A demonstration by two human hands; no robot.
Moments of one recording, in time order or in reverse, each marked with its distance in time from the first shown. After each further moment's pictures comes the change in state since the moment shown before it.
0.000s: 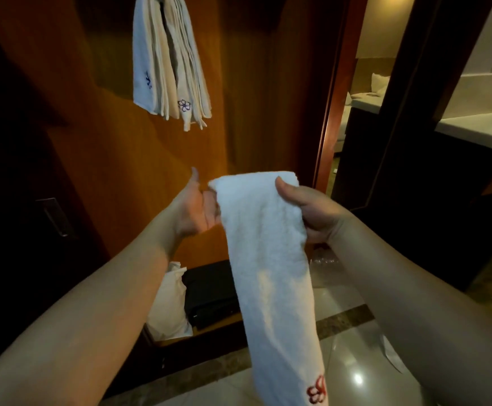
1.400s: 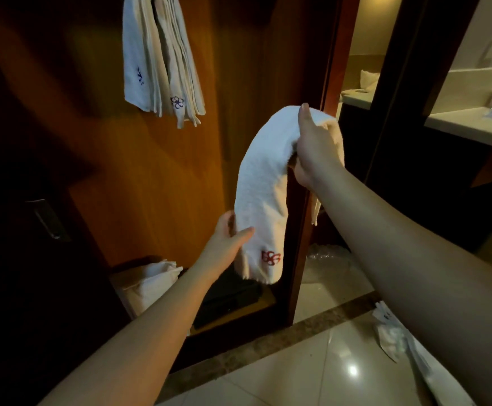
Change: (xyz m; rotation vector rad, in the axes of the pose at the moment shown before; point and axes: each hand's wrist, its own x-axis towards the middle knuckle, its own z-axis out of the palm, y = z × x) left_hand 0.009 -0.102 -0.002 0.657 0.191 0.266; right_hand 0.047 -0.063 0.016 0.017 0.888 -0.333
